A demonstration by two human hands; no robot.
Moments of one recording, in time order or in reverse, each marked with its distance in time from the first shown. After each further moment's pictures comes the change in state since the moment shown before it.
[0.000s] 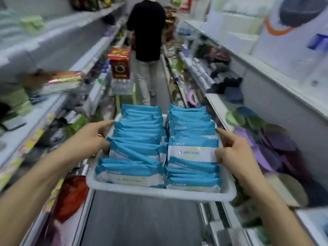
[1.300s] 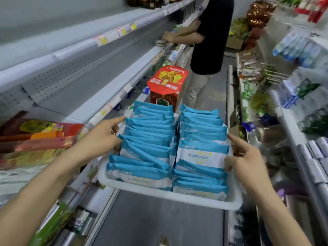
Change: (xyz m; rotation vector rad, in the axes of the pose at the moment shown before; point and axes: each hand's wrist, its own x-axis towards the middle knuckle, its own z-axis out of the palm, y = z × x) left_hand 0.840 -0.003 -0.251 -0.040 0.275 -0.155; right_hand 0.903 -0.166 0.380 -0.014 -0.324 -0.076
